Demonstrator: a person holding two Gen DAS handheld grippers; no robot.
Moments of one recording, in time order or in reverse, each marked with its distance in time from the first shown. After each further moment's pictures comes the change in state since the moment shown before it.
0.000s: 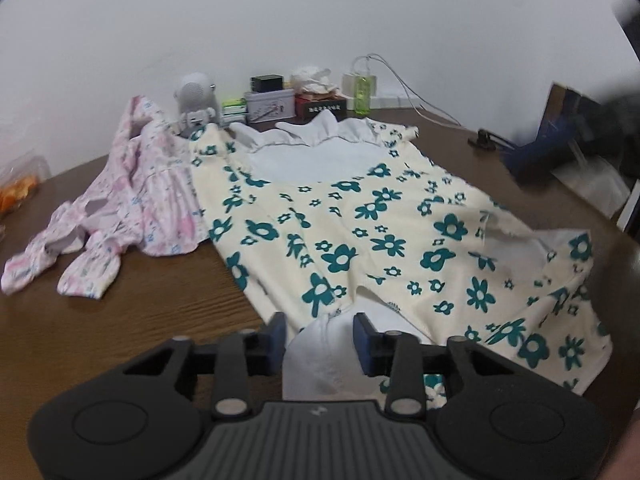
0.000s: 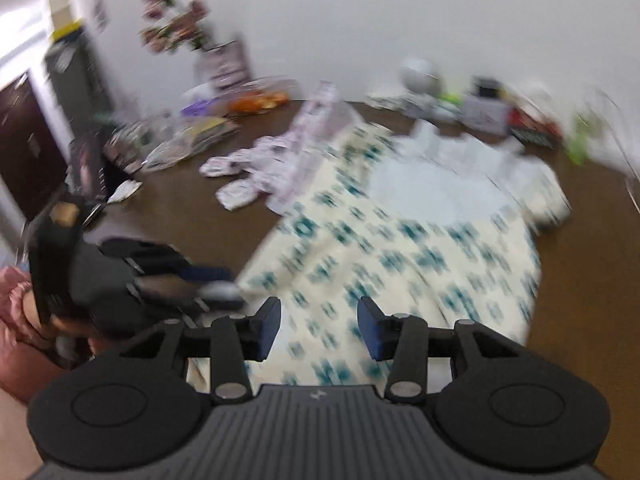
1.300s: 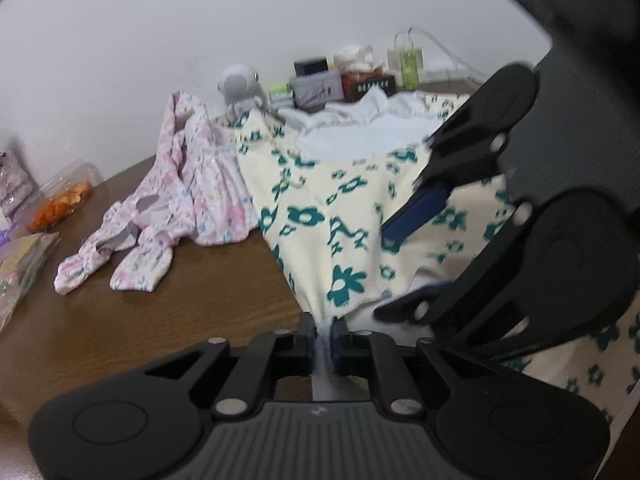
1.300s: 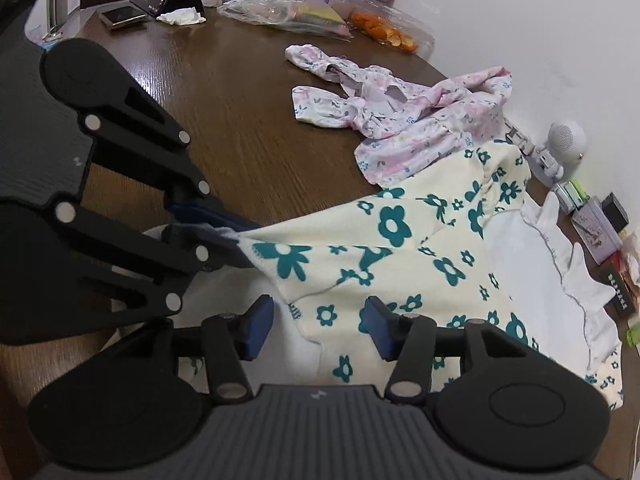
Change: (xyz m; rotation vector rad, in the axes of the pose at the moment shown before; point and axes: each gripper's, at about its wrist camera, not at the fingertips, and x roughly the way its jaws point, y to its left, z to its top) left arm 0.007 -0.015 -0.016 0.022 0.055 0.216; right arm 0.146 0.086 -0.014 -0.603 0.193 -0.068
